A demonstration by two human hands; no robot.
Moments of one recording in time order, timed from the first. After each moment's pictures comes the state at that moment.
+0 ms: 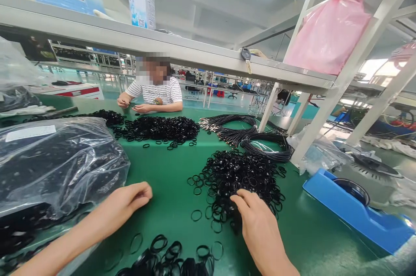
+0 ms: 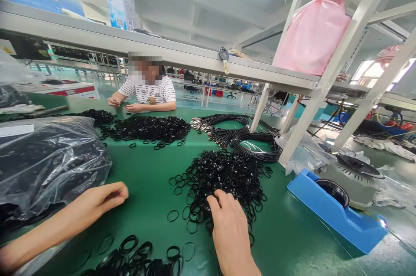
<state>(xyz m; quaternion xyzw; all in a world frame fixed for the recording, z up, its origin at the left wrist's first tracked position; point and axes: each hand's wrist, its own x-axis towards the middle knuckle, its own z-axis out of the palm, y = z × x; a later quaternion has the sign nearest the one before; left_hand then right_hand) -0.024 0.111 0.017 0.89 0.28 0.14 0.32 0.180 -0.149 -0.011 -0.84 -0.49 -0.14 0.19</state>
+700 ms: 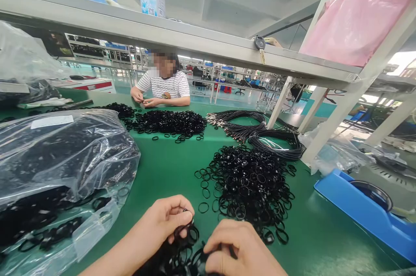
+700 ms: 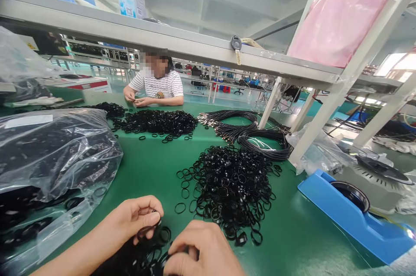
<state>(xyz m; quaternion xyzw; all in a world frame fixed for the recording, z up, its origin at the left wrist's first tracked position) 0.001 0.023 0.007 0.73 0.22 0.07 0.64 0.134 -0.145 0.002 -0.73 -0.51 0.26 0.37</state>
